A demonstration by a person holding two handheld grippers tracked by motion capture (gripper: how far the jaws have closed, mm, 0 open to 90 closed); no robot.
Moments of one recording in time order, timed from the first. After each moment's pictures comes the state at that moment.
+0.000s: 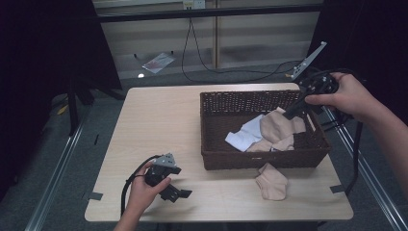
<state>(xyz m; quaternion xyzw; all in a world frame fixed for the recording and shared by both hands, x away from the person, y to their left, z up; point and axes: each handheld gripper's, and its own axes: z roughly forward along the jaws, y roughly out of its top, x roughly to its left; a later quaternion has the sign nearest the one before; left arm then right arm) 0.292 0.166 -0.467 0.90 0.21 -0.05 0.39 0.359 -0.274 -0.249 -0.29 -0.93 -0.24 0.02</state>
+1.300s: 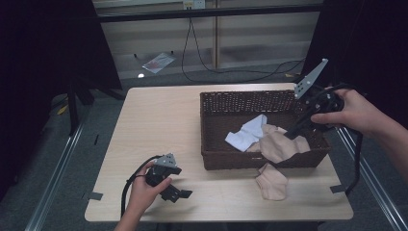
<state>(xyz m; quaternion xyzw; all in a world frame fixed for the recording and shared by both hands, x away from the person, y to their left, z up) 0.292 0.165 -0.468 0.90 0.21 -0.05 0.38 0.321 -0.267 -0.261 -0.22 -0.94 -0.26 0.08</state>
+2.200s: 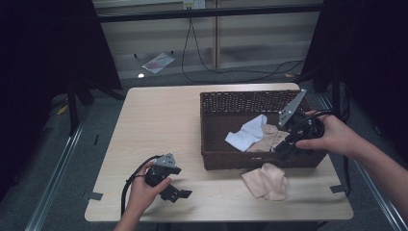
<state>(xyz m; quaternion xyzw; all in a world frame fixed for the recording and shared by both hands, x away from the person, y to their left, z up) 0.292 0.166 -0.466 0.90 0.21 -0.05 0.38 0.306 -0.244 -0.319 -0.21 -0.95 -0.23 0.07</state>
